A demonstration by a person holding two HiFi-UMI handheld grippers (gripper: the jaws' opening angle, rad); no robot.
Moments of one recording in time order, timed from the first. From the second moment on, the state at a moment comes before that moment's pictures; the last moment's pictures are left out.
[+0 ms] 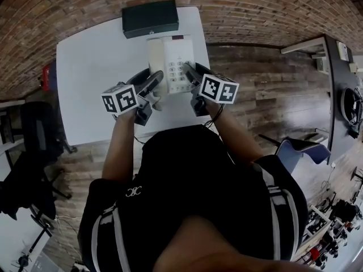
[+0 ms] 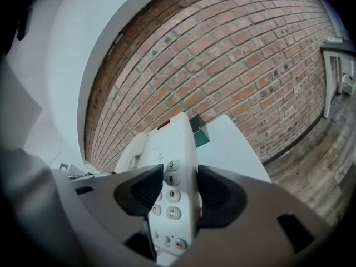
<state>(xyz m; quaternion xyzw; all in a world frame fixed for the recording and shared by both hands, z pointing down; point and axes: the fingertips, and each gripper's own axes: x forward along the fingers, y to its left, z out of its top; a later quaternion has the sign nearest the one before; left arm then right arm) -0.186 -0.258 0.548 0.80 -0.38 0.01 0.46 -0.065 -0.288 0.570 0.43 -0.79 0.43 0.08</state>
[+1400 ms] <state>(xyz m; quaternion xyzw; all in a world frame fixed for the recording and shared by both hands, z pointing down) -0.155 -0.288 0.669 0.76 -0.34 0.07 0.55 -0.041 -0.320 0.687 0.43 -0.76 0.46 0.13</state>
